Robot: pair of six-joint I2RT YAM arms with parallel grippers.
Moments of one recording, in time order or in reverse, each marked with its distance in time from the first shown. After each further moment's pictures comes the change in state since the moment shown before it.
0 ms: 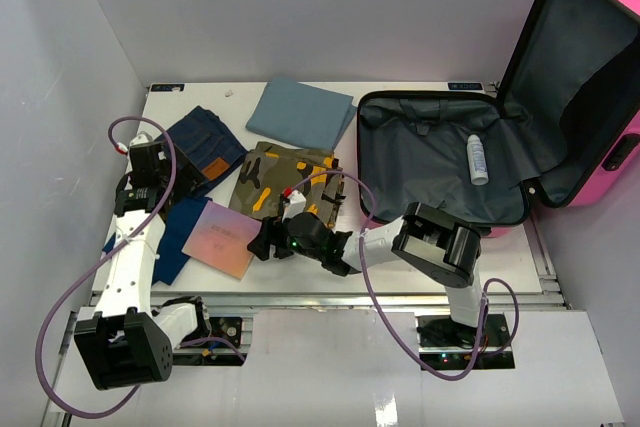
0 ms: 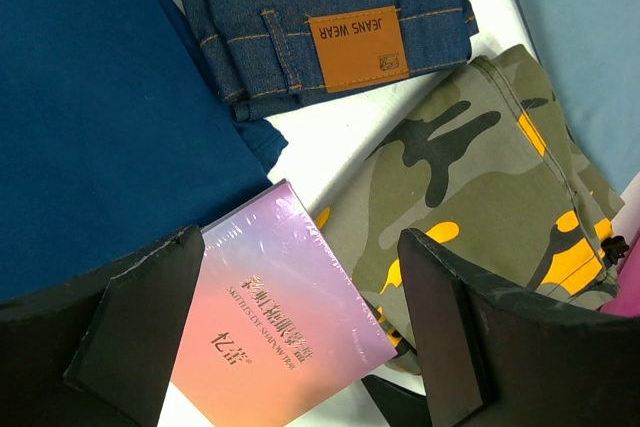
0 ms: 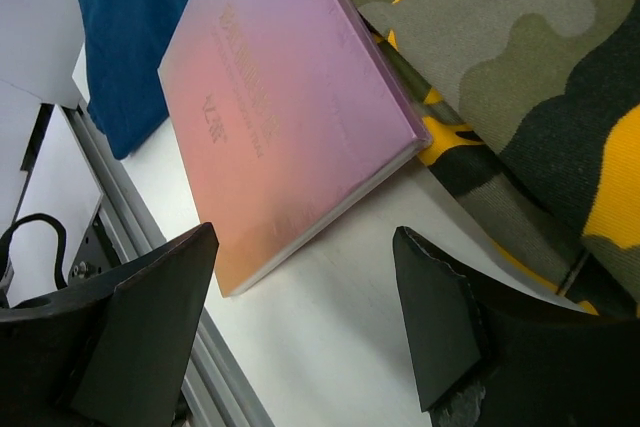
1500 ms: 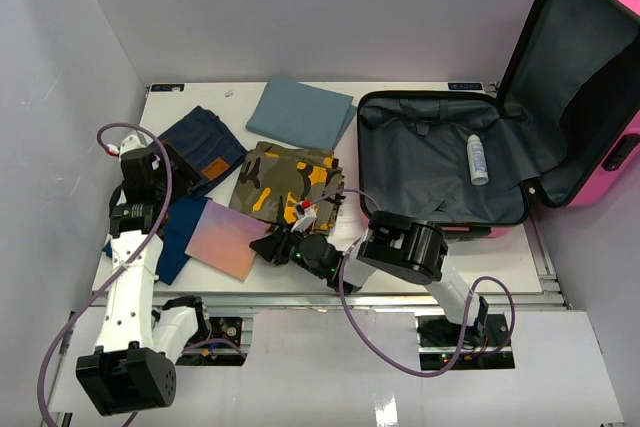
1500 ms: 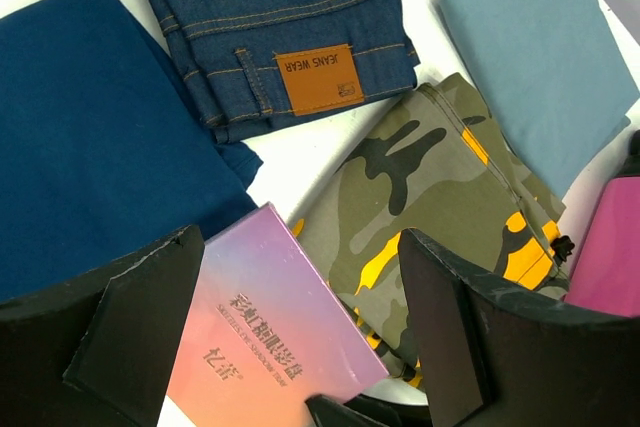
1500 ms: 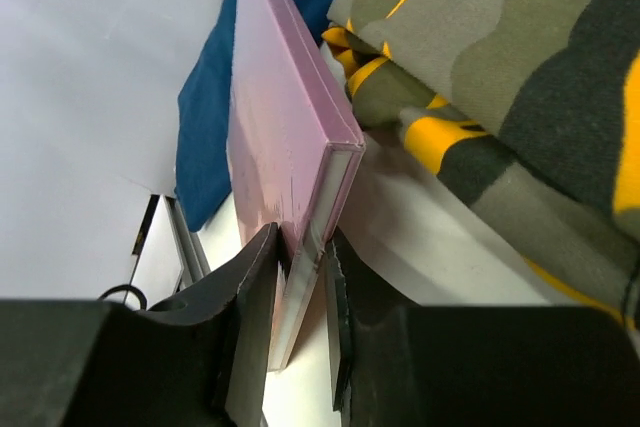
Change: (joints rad) left arm 0.000 -0.143 -0.019 0.027 0.008 0.003; right arm 0.039 0.223 -0.105 0.583 0.146 0.198
